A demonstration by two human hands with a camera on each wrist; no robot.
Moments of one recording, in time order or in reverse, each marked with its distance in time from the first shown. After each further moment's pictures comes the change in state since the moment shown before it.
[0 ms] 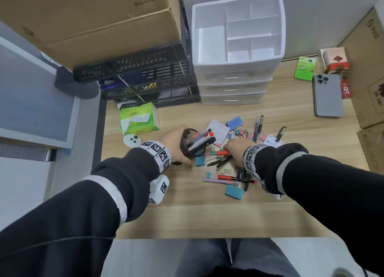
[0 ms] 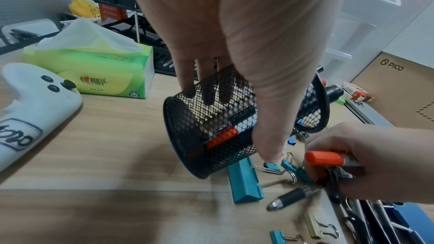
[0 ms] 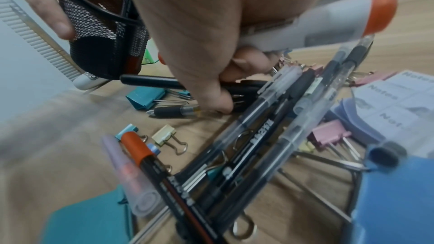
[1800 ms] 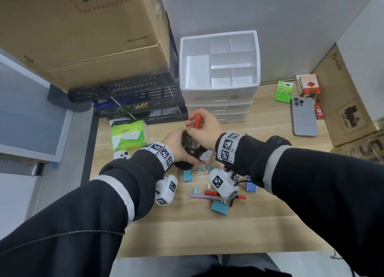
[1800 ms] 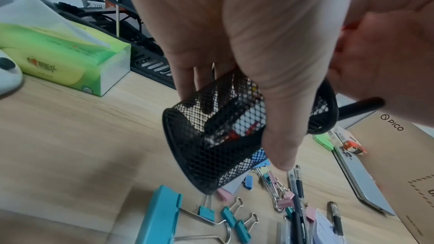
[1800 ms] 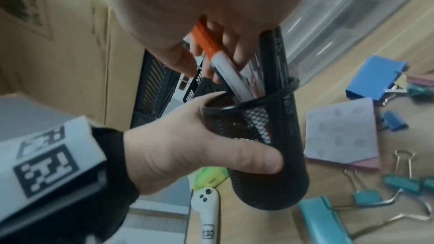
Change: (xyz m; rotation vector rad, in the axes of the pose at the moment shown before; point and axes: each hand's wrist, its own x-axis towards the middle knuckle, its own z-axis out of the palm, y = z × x) left_hand 0.018 0.056 -0.028 -0.266 0.071 -0.062; right_hand -0.042 -0.029 -0.124 1.425 0.599 -0.051
